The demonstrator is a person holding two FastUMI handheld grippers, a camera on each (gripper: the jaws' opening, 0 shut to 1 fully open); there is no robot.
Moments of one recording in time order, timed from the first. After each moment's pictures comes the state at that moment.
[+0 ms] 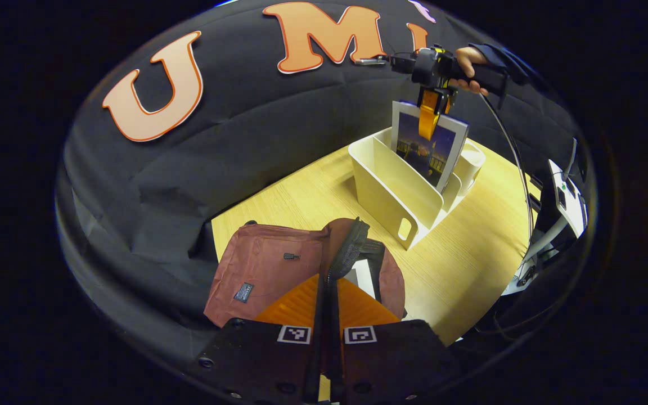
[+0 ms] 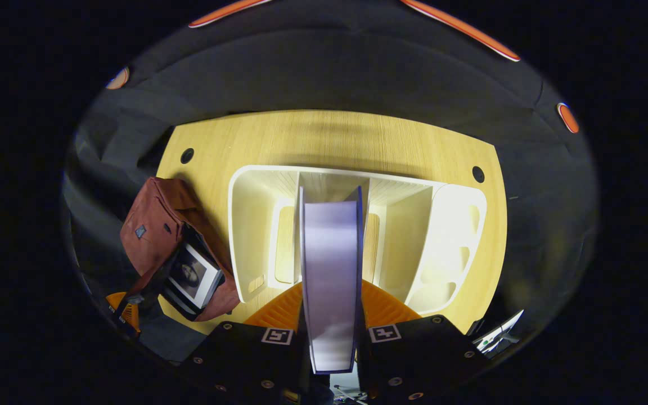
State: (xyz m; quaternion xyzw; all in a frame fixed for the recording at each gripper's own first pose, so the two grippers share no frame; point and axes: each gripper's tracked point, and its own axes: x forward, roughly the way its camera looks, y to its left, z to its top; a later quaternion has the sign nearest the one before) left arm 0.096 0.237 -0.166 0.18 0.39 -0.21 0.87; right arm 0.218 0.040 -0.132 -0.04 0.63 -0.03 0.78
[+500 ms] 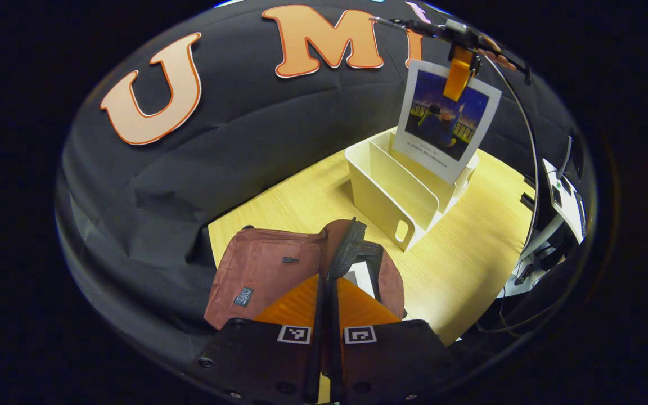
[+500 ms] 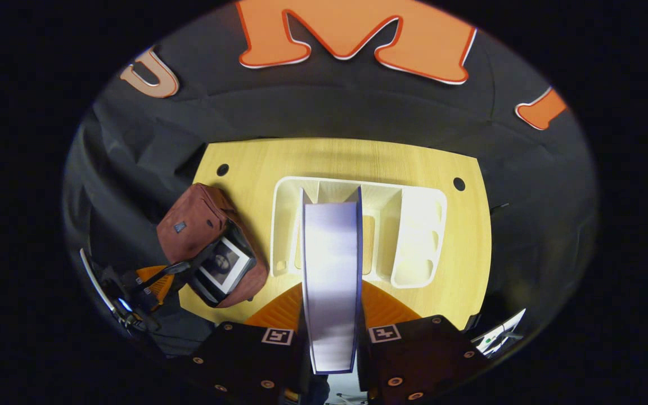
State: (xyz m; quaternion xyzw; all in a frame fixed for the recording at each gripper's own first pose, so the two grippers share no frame) left arm 0.099 0.243 -0.161 0.18 0.39 -0.23 0.88; right arm 0.155 0.057 -0.020 -0.01 0.57 -0.01 0.82
